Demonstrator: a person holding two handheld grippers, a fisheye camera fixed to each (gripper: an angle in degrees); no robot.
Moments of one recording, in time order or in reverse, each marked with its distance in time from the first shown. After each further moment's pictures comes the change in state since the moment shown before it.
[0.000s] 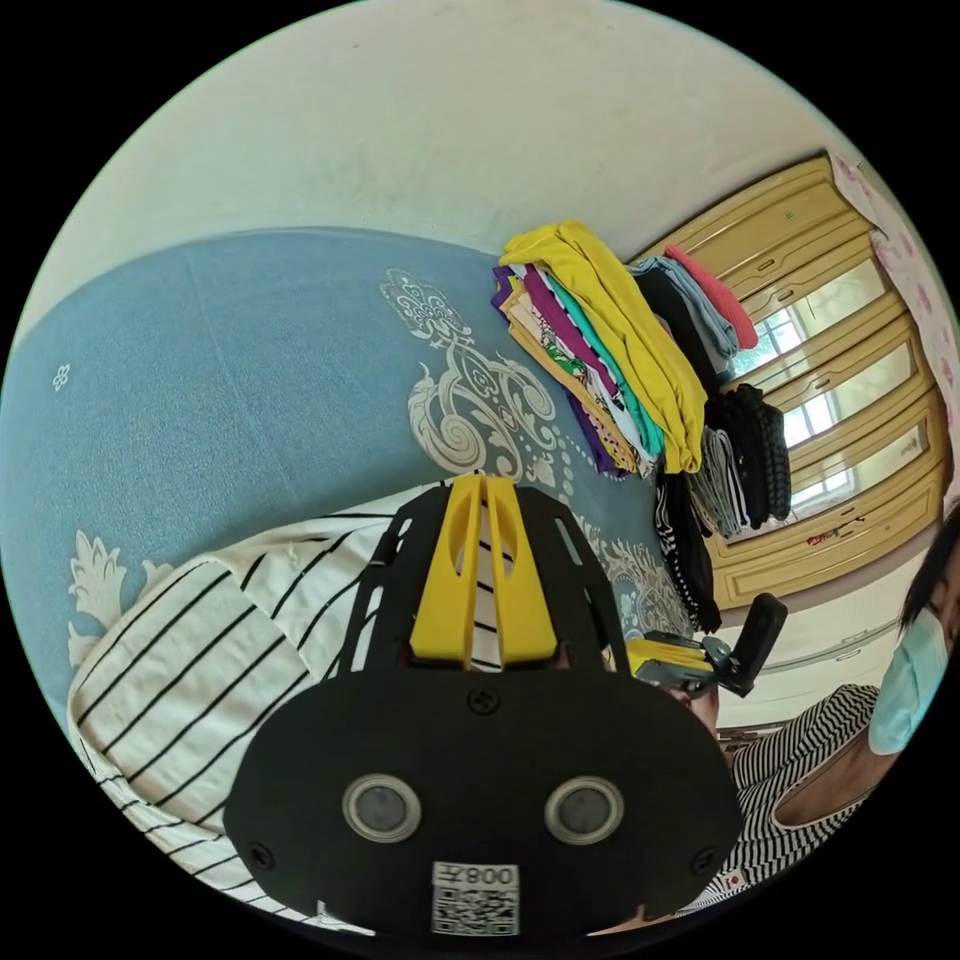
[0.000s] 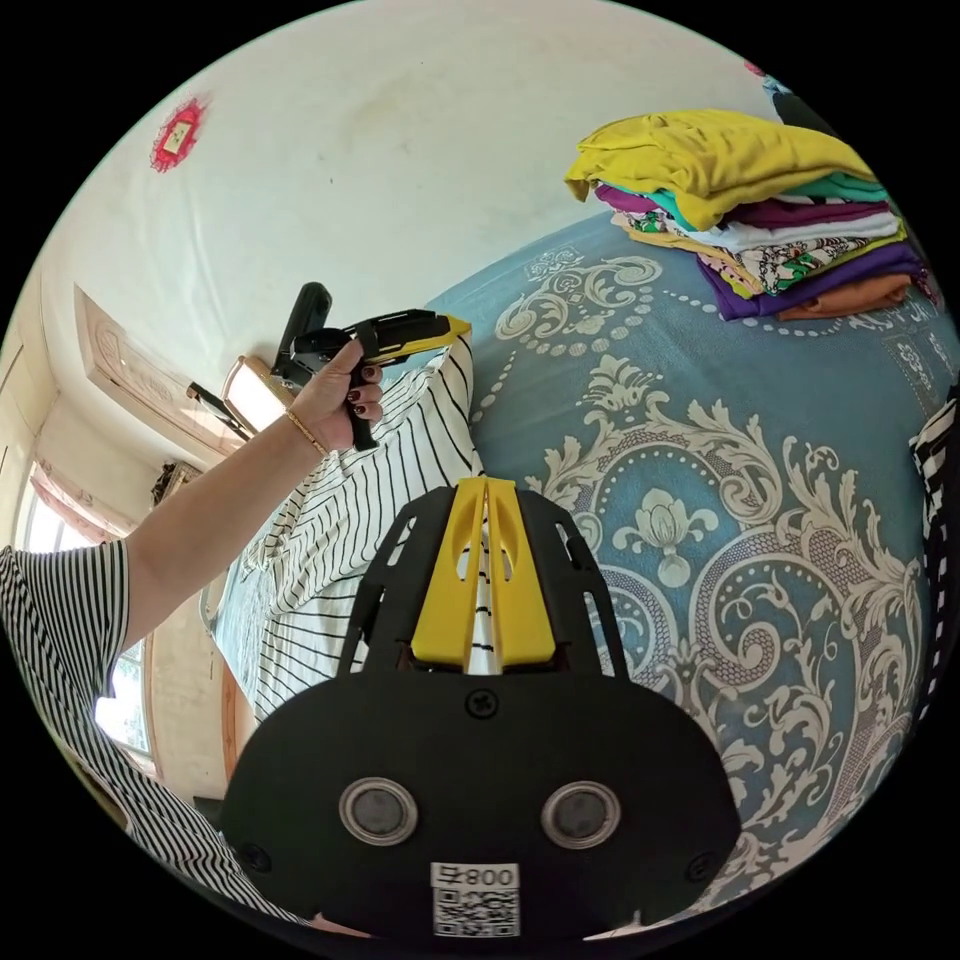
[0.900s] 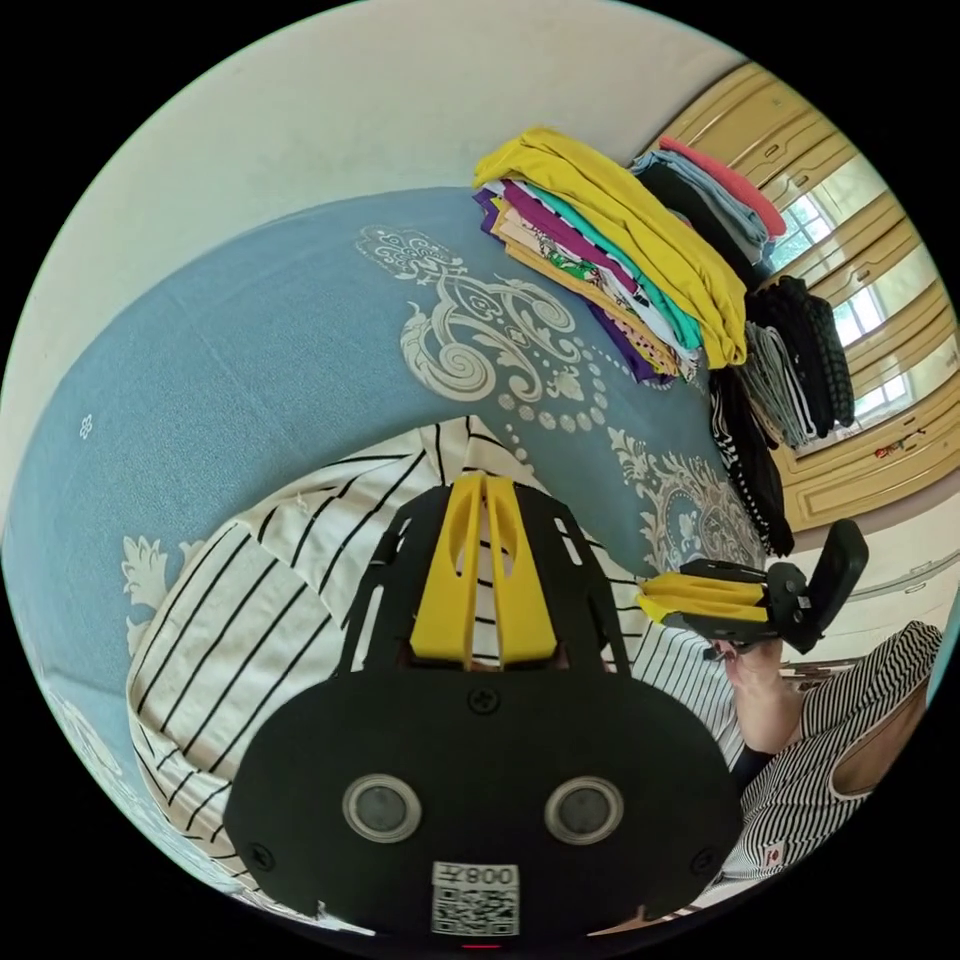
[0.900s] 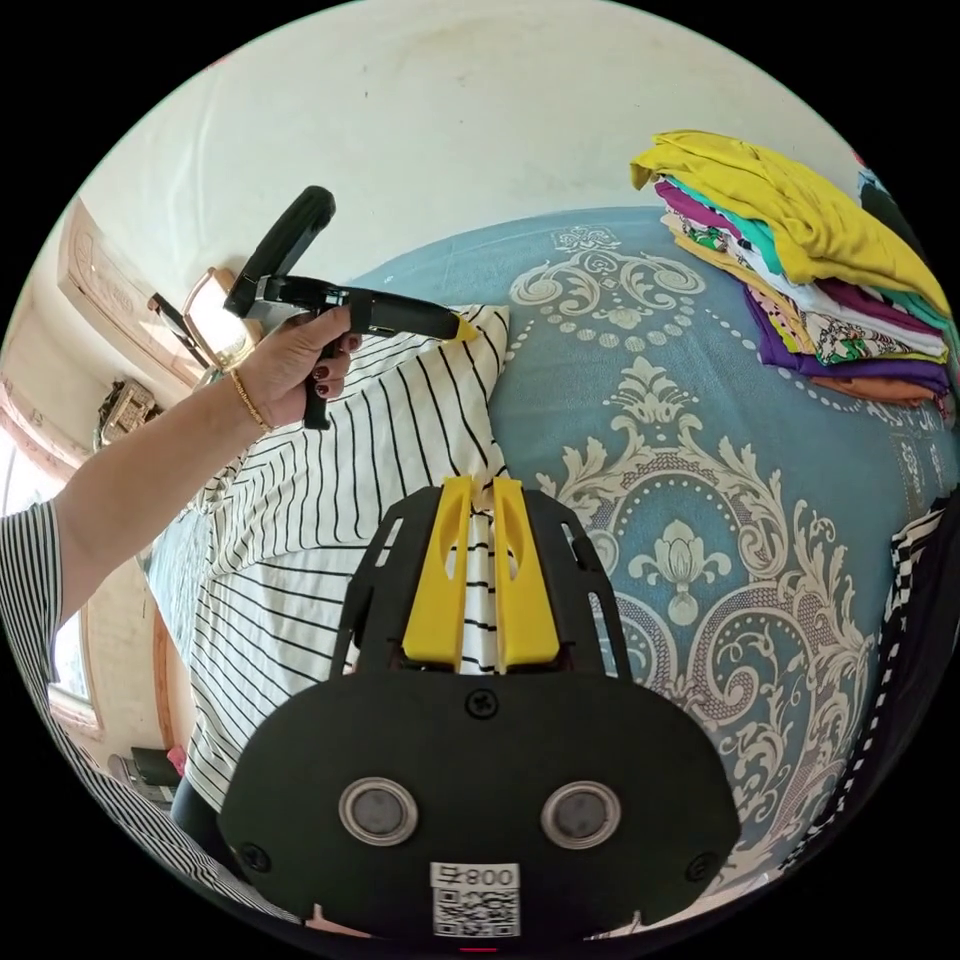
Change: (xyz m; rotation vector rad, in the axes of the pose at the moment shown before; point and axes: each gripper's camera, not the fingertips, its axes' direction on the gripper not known) left arm 0.055 0.027 -0.001 -0.509 0.072 -0.110; right arm -0.029 -0.018 0.037 -0.126 0.179 -0.161
